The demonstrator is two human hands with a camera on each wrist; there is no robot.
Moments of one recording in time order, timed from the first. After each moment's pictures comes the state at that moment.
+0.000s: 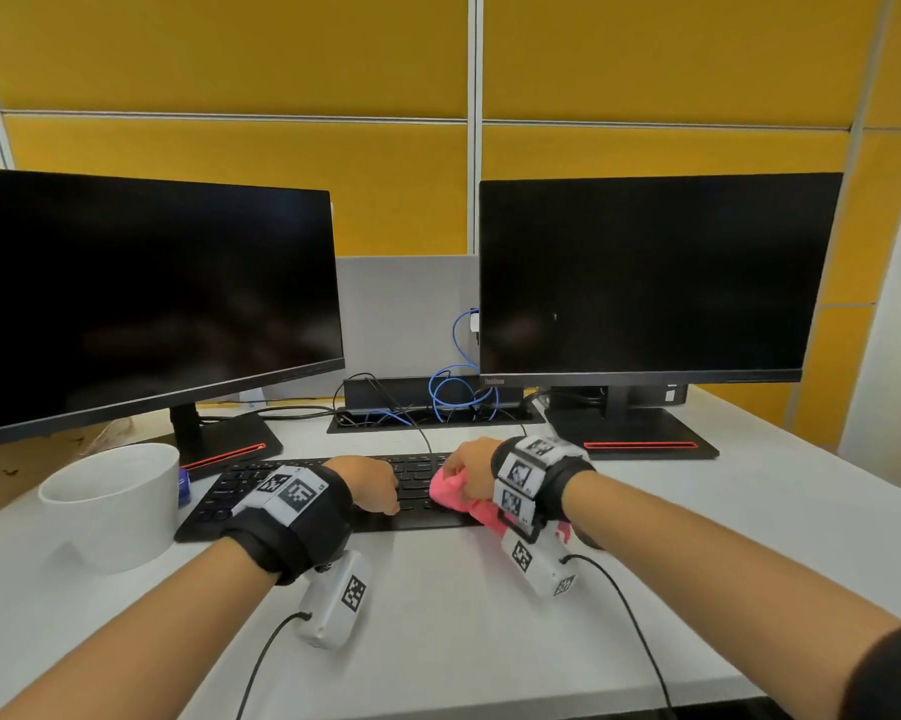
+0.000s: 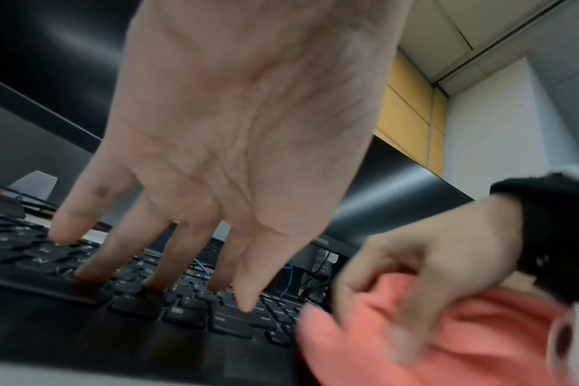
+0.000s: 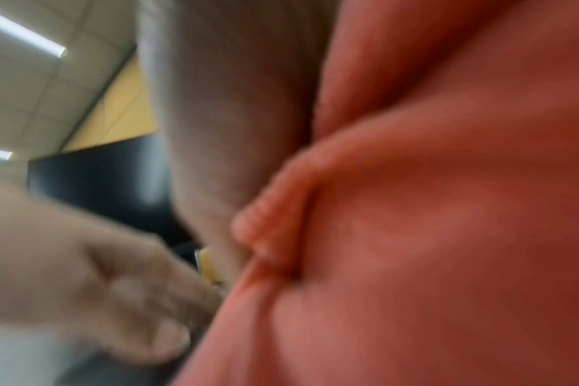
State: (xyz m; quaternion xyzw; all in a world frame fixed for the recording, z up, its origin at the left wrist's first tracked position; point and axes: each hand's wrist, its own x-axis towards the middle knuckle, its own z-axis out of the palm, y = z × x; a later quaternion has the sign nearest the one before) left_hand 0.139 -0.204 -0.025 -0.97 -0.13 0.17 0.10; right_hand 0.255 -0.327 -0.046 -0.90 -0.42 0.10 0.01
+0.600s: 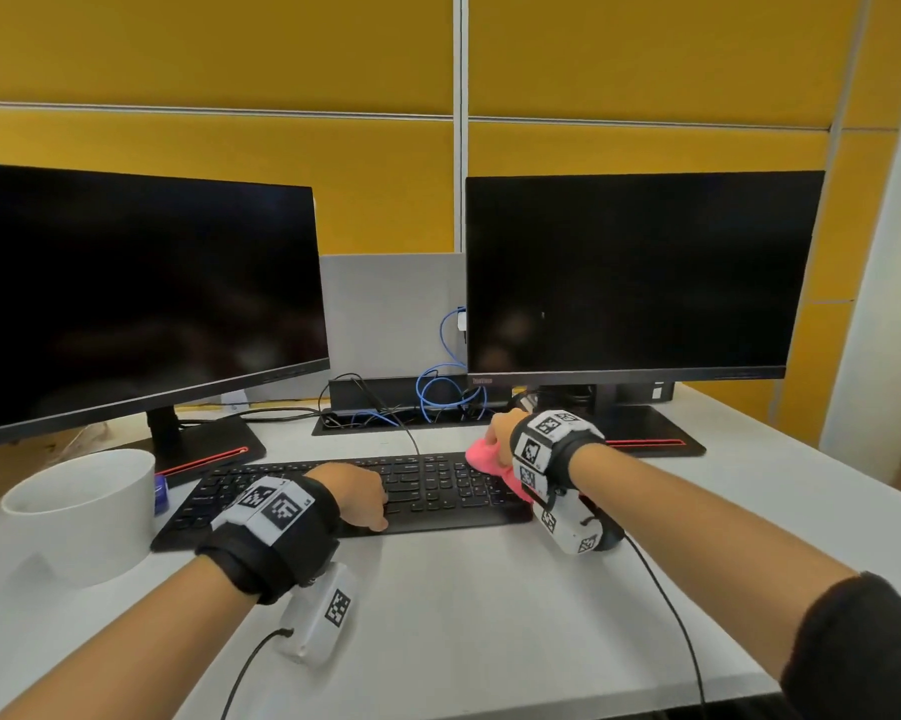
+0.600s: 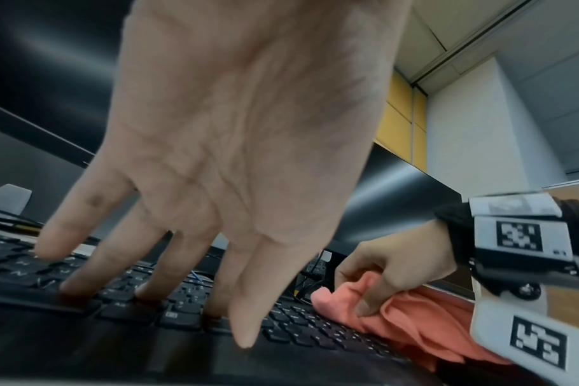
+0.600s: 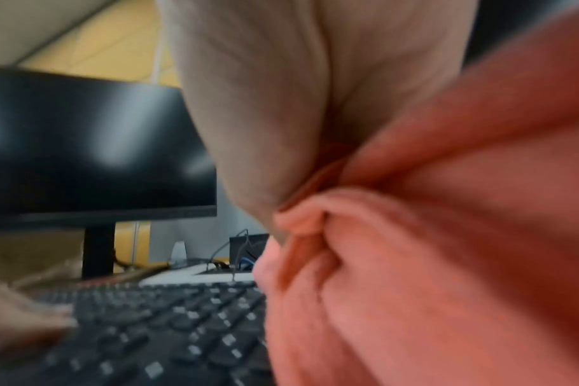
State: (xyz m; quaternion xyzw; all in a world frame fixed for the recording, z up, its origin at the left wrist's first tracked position) left_hand 0.143 -0.202 -0.033 -0.97 -0.09 0.19 0.13; right_hand 0.306 -0.352 -0.033 -0.96 -0.26 0.07 -0.03
